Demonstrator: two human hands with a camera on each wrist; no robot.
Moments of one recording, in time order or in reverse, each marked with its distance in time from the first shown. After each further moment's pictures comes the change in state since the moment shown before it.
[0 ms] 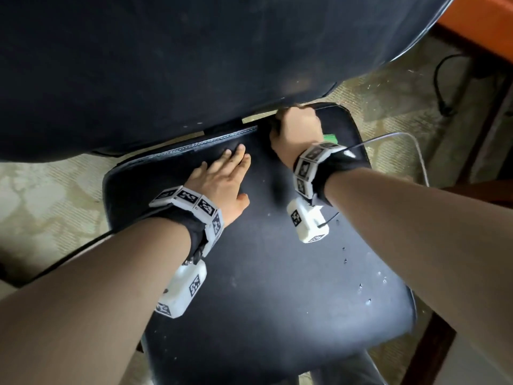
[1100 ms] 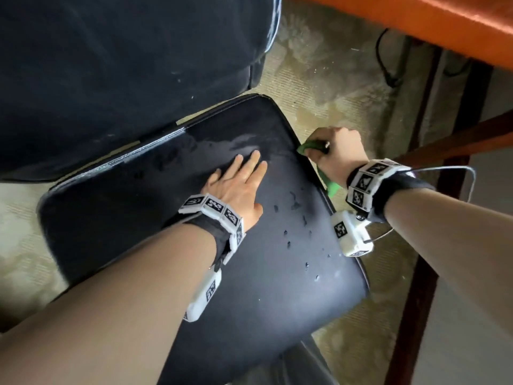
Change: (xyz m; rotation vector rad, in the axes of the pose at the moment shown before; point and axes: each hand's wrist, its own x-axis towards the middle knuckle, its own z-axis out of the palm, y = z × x) left_hand 0.016 0.131 0.009 0.116 -0.033 0.181; right_hand -0.072 0.190 -0.045 0.193 -0.006 0.081
